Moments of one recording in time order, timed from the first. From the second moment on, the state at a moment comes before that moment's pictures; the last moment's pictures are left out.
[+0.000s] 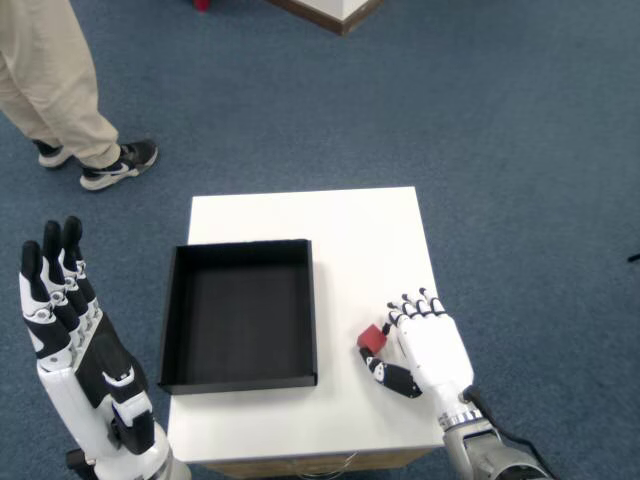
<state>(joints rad) -0.42 -0.14 0.31 1.44 -1.21 -0.35 -1.05</state>
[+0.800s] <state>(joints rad) -0.41 -0.14 0.32 1.42 -1.21 -0.40 -1.16</state>
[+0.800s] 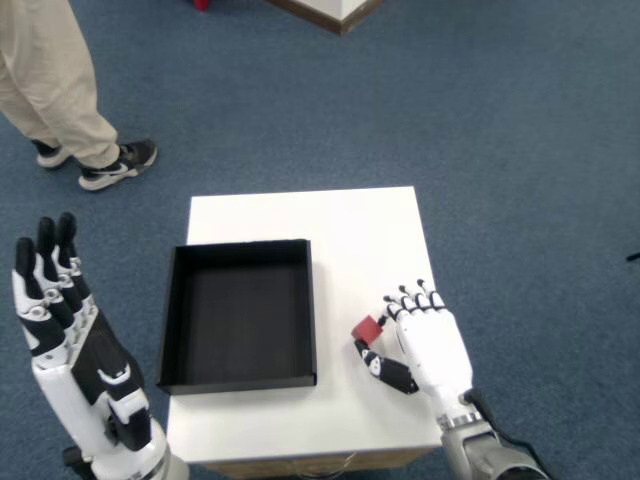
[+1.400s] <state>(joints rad) -0.43 -0.14 0.39 1.23 -1.22 -0.51 -1.54</state>
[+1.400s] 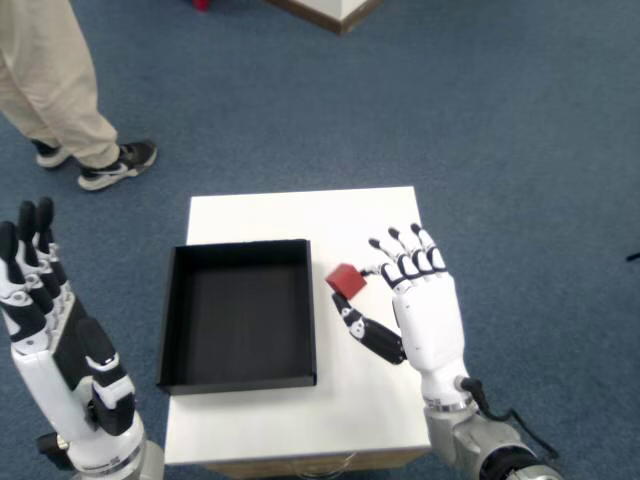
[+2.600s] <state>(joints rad) -0.54 -0.16 0.70 0.84 -1.01 -0.37 -1.28</state>
